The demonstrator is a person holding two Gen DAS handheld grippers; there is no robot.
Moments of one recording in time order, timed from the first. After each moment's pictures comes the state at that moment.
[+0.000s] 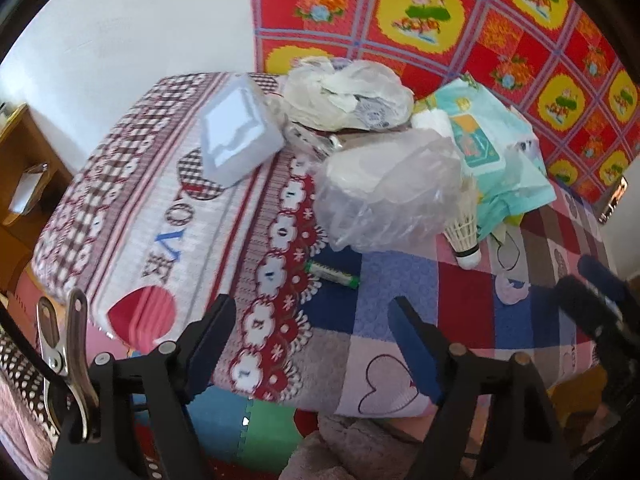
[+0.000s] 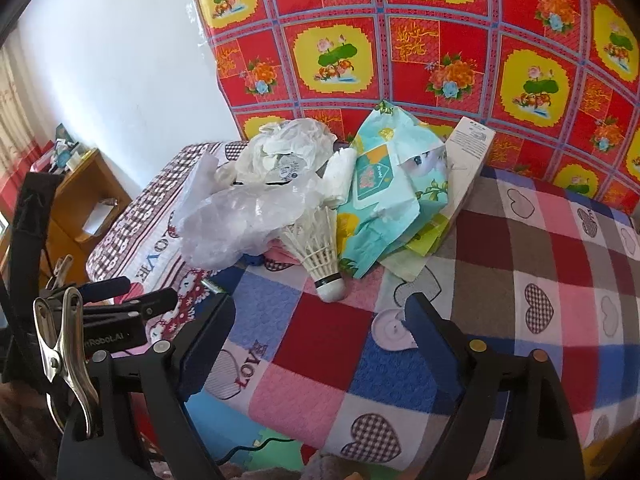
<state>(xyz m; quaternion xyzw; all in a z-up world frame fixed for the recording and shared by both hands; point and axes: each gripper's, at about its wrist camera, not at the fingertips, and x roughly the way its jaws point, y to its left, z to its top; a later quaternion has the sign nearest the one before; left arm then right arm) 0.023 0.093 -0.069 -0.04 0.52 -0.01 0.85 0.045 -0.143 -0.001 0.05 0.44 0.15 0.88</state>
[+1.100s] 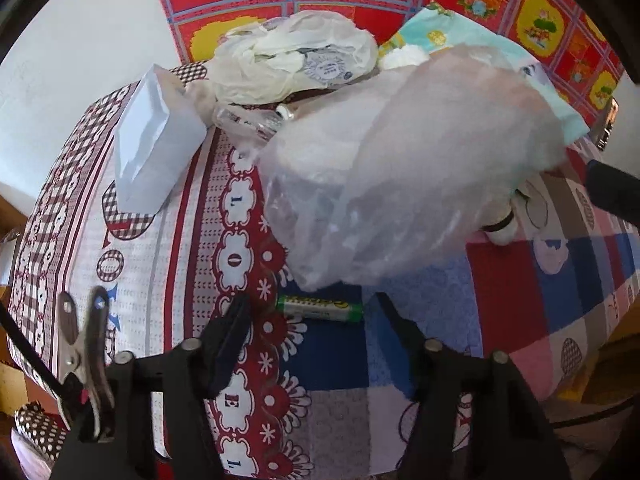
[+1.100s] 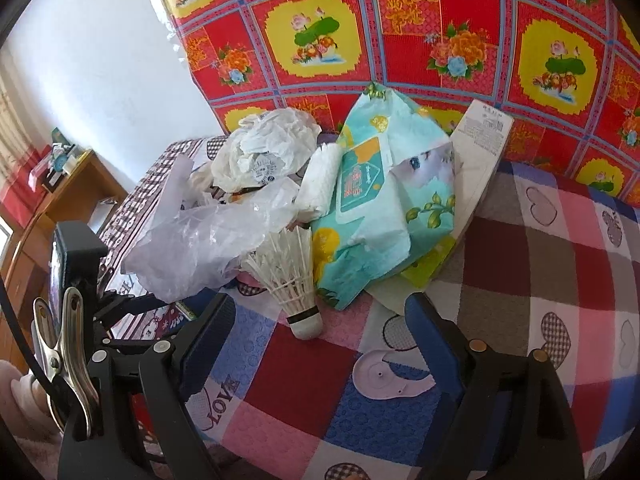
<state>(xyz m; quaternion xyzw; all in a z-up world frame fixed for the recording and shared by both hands) 0.072 0.077 -0.123 0.06 0.54 -0.08 0.84 0.100 -0.152 -0.027 0.07 0.48 0.16 0.86</state>
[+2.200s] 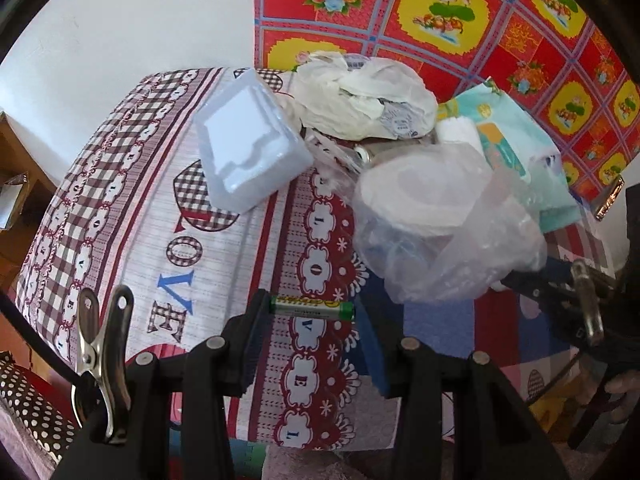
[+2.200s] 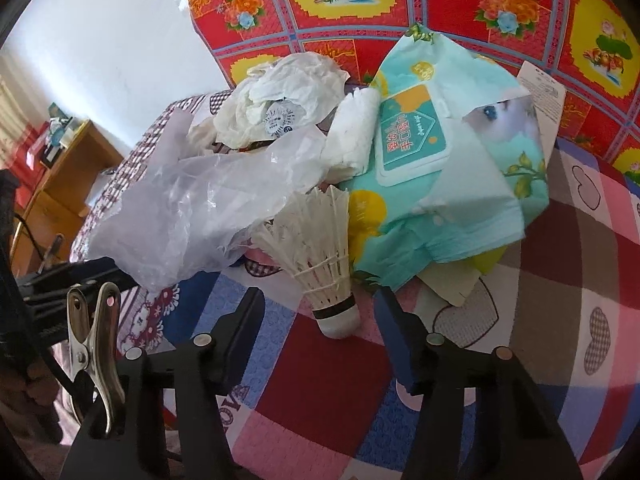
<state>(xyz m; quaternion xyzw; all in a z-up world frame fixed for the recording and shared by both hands) 0.065 0.135 -0.077 -0.04 0.54 -0.04 0.84 0.121 -0.113 -0.063 0.04 0.53 0.18 0.83</state>
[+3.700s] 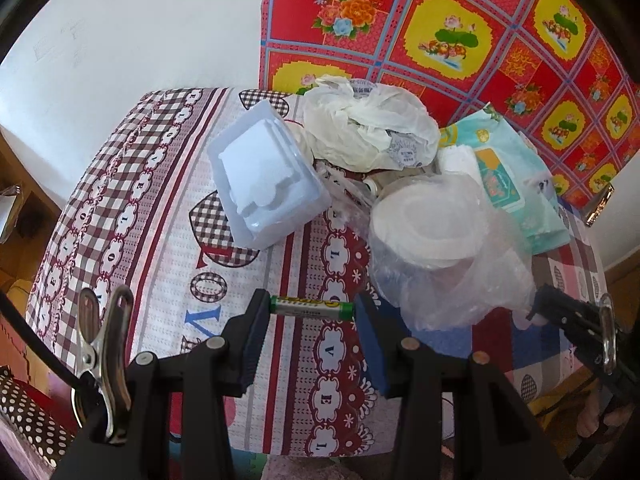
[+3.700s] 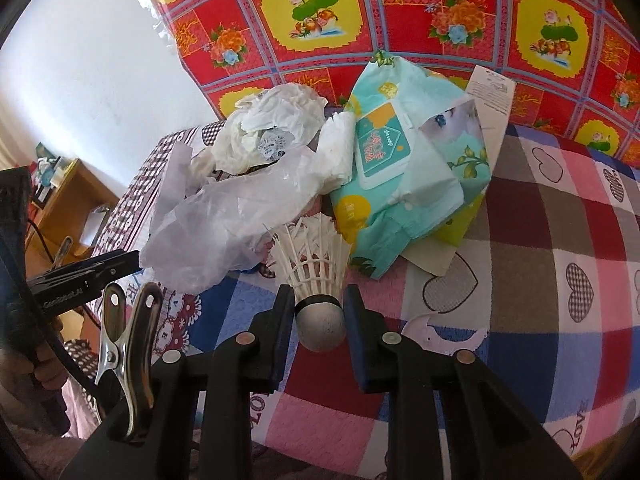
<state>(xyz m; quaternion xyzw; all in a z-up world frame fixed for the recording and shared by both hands) 0.080 0.153 -0.062 -0.04 0.53 -0.06 0.85 0.091 -0.127 -0.033 0.10 0.50 0.13 0.85</state>
